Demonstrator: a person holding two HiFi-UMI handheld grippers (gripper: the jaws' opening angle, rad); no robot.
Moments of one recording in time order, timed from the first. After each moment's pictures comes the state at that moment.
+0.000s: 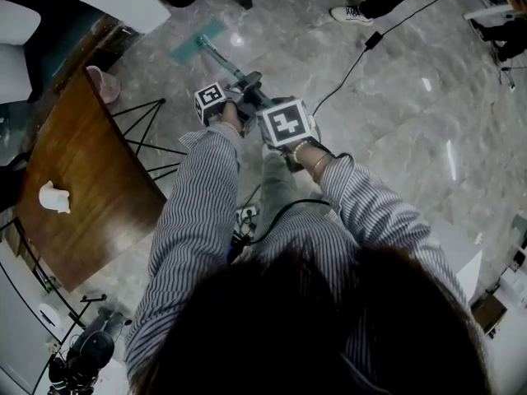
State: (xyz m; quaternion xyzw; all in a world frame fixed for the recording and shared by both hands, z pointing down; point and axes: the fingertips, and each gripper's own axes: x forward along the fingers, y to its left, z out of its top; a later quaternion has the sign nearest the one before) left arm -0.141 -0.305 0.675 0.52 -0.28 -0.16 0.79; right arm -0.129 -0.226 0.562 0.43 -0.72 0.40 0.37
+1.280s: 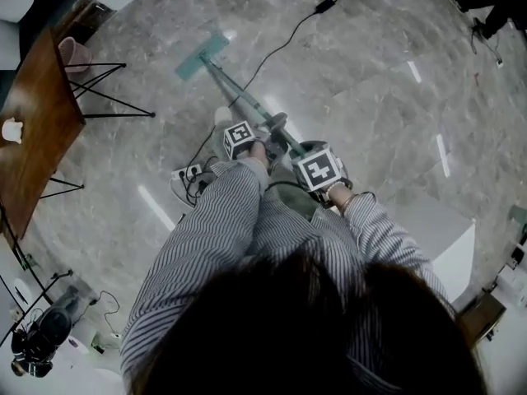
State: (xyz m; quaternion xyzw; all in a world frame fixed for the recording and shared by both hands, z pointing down) left arm 0.160 0.152 0.711 0.47 -0.27 -0.16 0.83; right arm 0.180 0.235 0.610 0.37 -0.70 0.39 0.47
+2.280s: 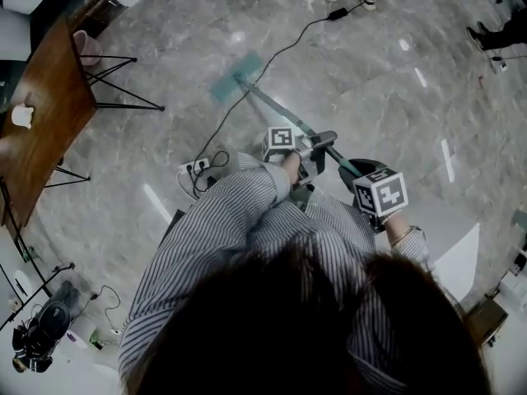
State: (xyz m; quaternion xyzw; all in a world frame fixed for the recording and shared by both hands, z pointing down) left arm 0.253 0.249 0.616 0.51 -0.08 -0.08 0.85; right arm 0.247 0.309 0.513 0.38 -0.70 0.43 0.43
